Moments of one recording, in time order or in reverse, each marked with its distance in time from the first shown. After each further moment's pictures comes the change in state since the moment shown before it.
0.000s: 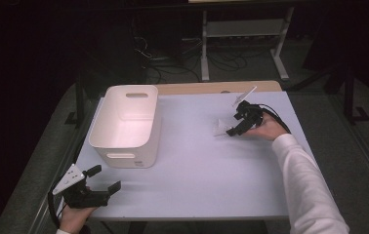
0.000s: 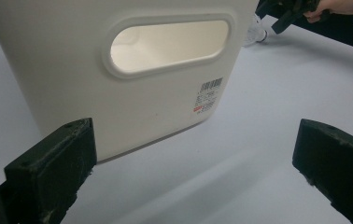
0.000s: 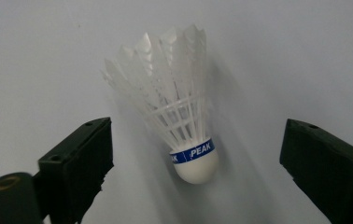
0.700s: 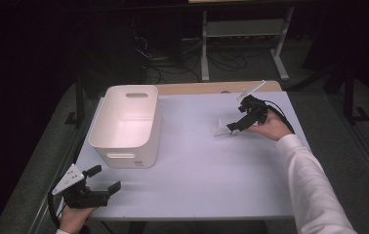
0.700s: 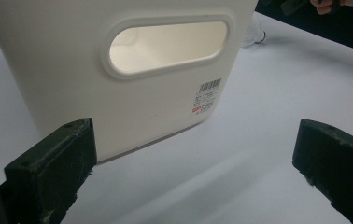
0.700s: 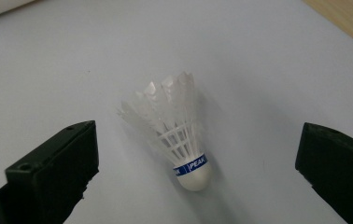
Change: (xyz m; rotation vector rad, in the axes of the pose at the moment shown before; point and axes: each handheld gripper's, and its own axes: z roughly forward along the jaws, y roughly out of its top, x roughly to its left) left arm 0.000 0.000 0.000 -0.001 -0.003 0.003; right arm 0.013 0.007 -0.028 -0.099 -0.046 0.102
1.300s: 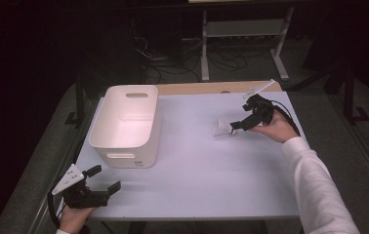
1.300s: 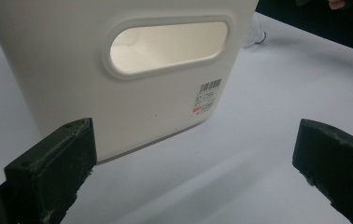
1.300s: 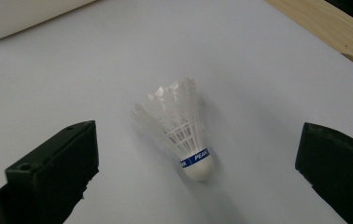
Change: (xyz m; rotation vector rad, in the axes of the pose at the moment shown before) left arm 0.000 0.000 0.000 -0.001 -0.001 -0.001; right arm 0.008 -0.004 -0.024 -0.060 -0.021 0.029
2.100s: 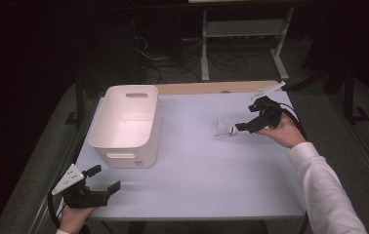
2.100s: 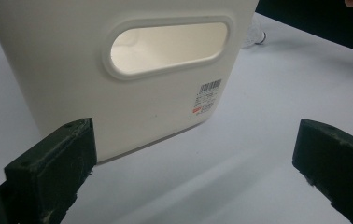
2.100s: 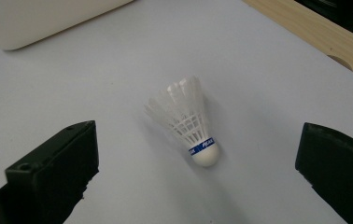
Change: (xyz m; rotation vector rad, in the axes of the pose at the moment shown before) left arm 0.000 0.000 0.000 -0.001 0.001 -0.005; right arm 0.010 -0.010 -0.025 -0.048 -0.019 0.010
